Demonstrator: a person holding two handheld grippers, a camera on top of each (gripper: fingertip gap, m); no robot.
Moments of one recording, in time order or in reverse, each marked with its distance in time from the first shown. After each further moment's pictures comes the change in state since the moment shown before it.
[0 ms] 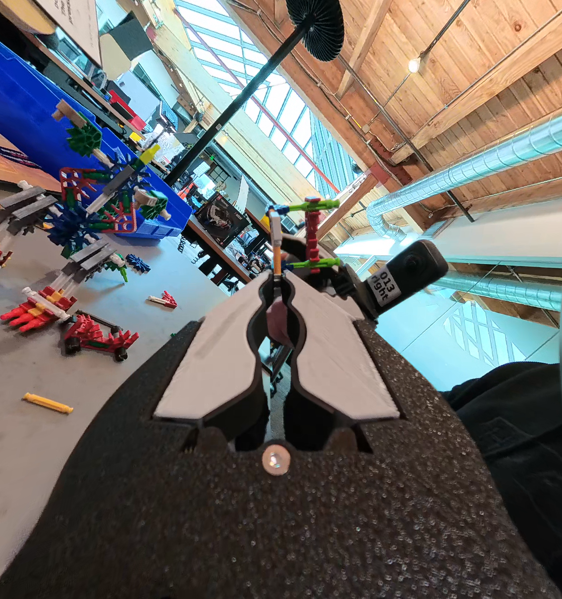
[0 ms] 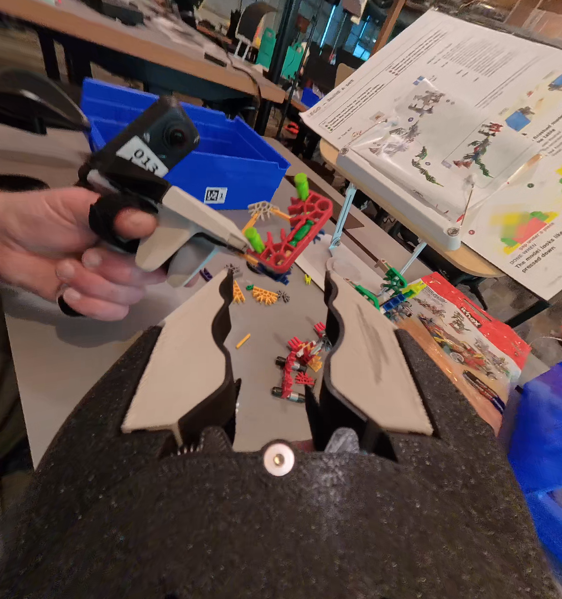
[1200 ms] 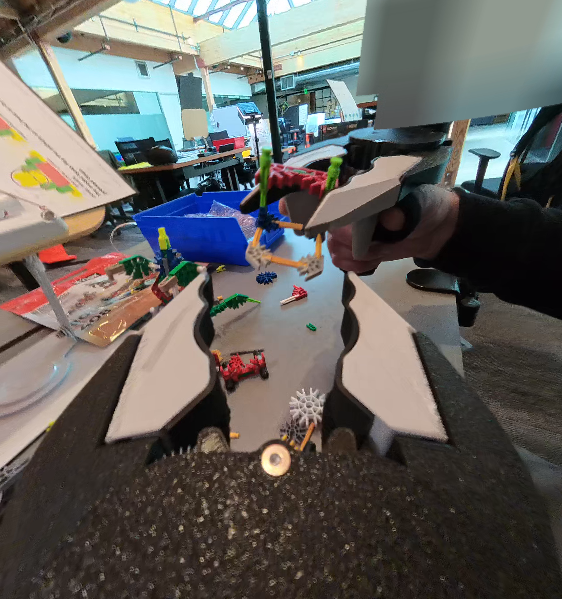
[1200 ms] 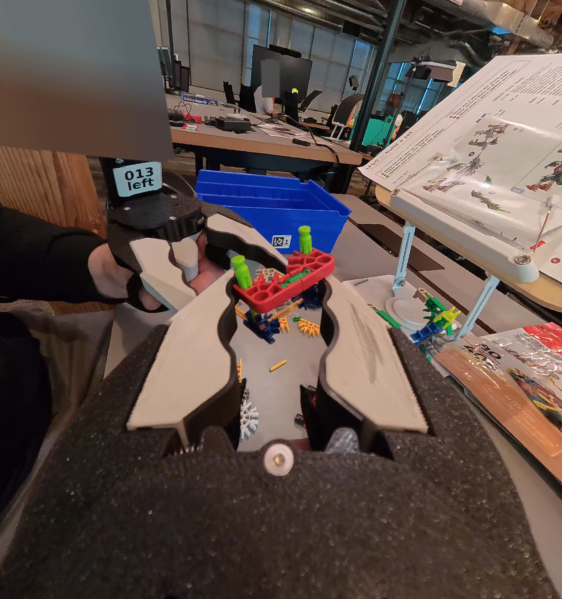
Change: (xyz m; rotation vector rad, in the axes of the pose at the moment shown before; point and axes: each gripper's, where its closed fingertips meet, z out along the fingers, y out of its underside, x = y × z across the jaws) left arm -0.002 0.023 0.029 -0.242 -0.311 0.968; right arm 0.011 -0.013 -0.016 0.201 -0.326 0.144
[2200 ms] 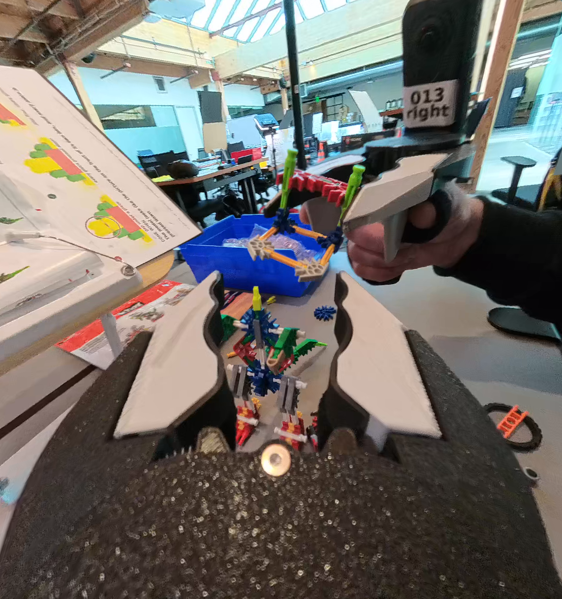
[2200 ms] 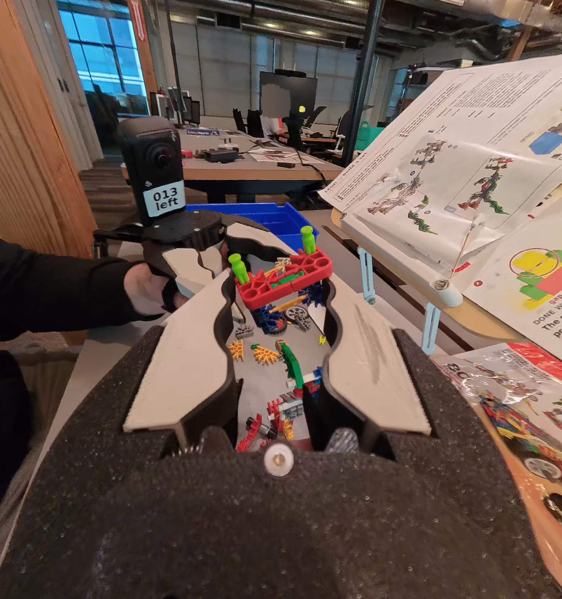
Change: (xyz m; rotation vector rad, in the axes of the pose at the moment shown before) left arm -0.090 -0.032 0.054 0.021 -0.031 0.019; right arm 0.092 -0.027 0.011 0.045 -0.043 0.097
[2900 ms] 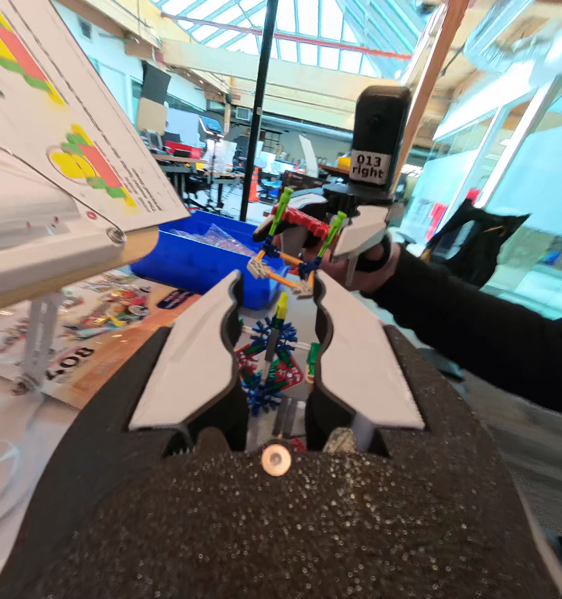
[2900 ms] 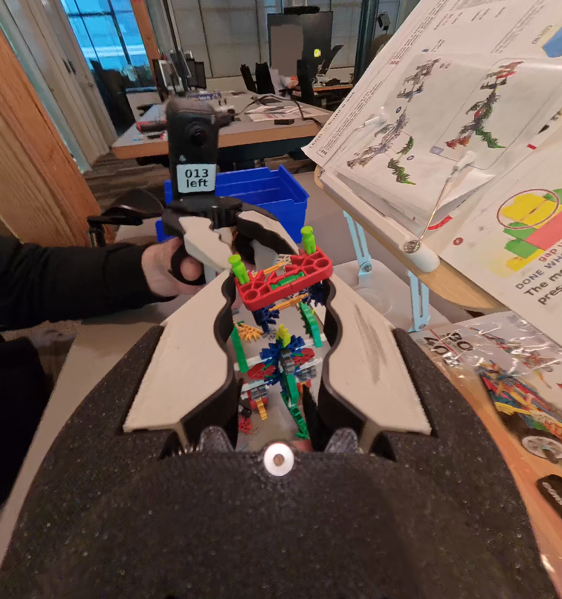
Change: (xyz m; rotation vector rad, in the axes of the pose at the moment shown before) left arm -0.039 0.012 0.020 0.067 0.203 -0.354; right arm 0.052 0.027 0.012 -0.115 -0.059 0.115
